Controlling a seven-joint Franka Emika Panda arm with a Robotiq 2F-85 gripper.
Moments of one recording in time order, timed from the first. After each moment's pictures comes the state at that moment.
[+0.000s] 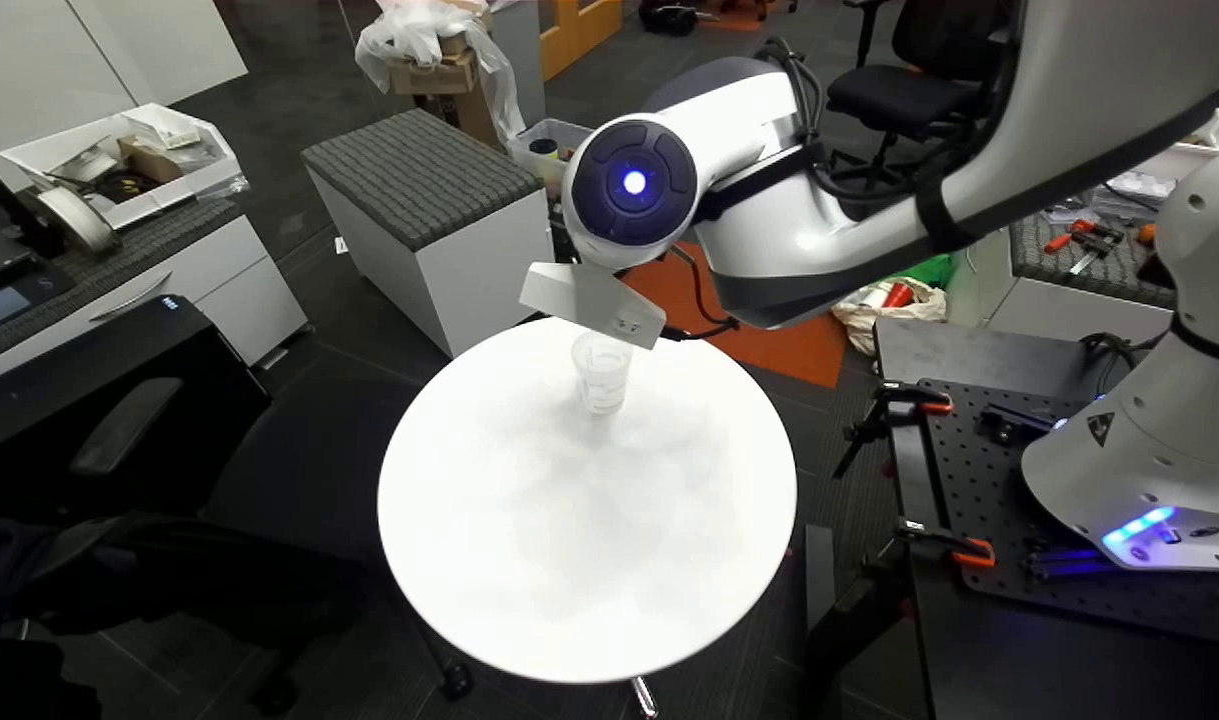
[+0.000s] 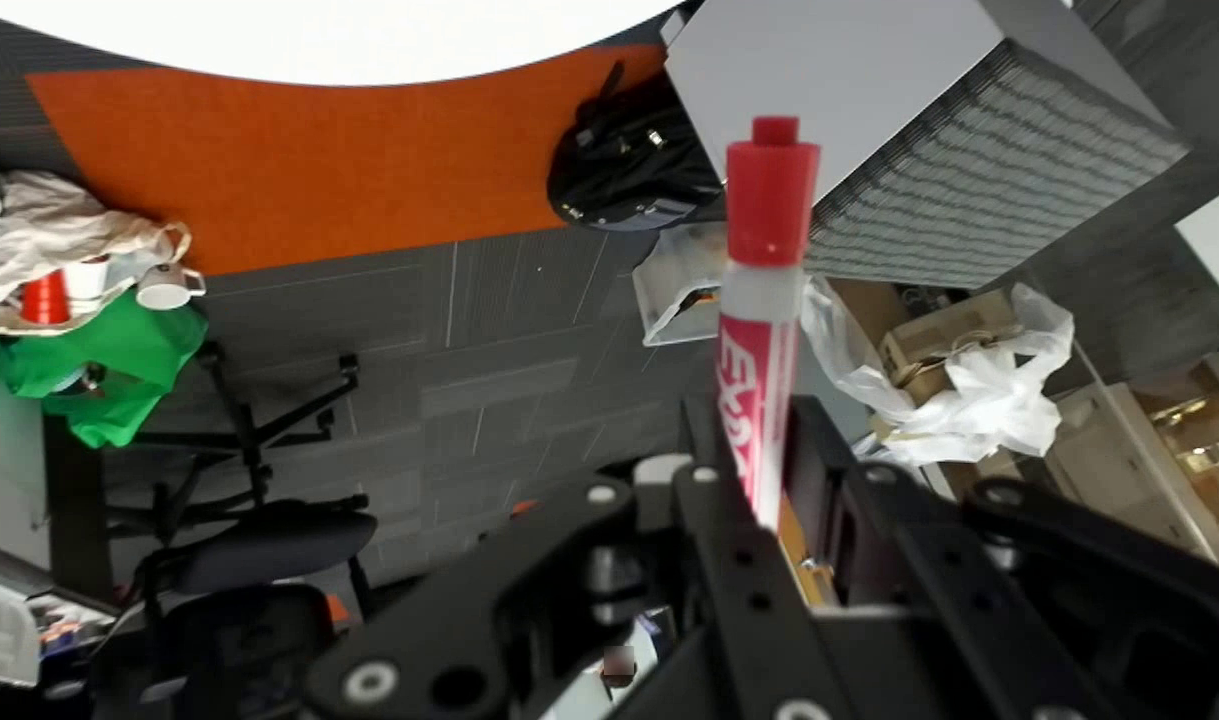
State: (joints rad) arm 1.20 0.52 -1.22 -2.21 -0.70 2.53 2.32
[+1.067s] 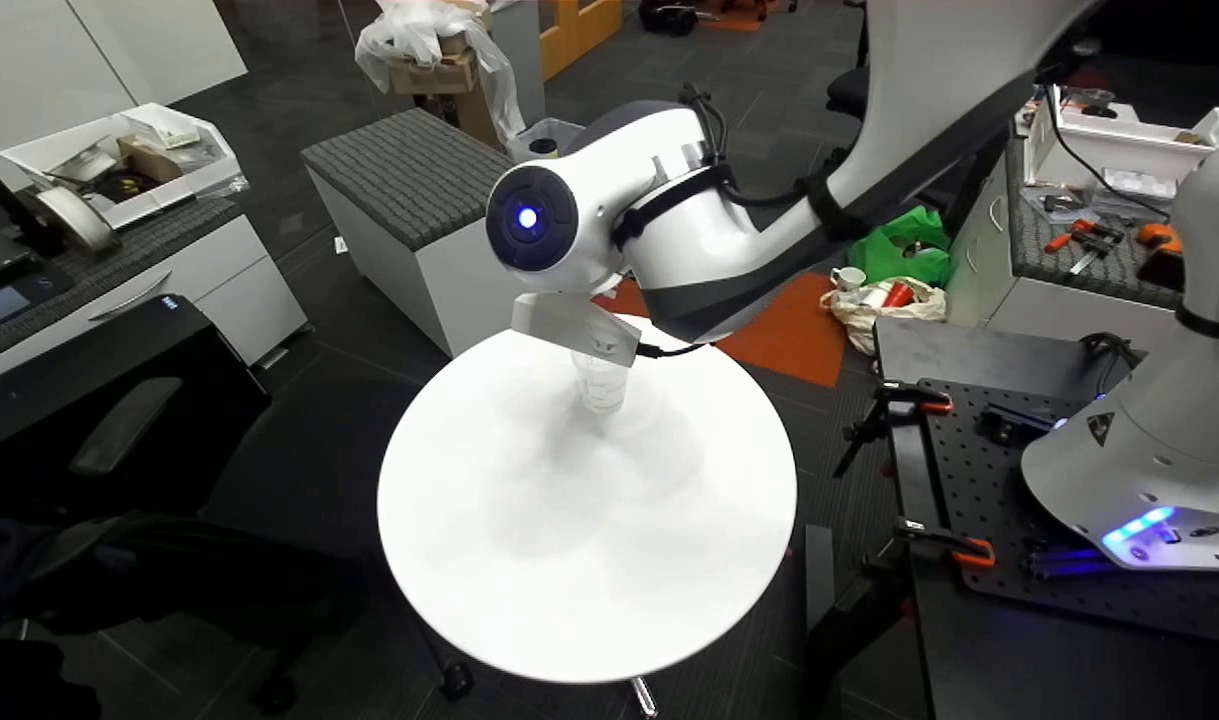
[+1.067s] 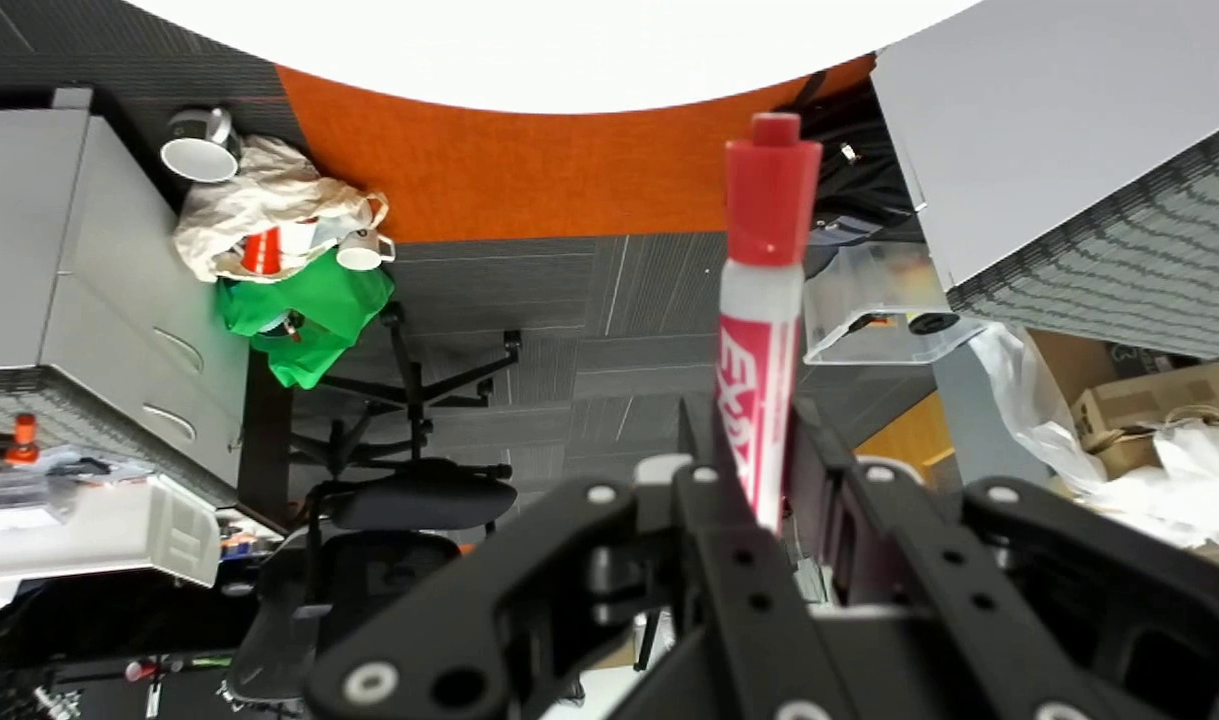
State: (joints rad) arm 0.58 0.48 -0.57 -2.00 -0.75 2.20 2.30
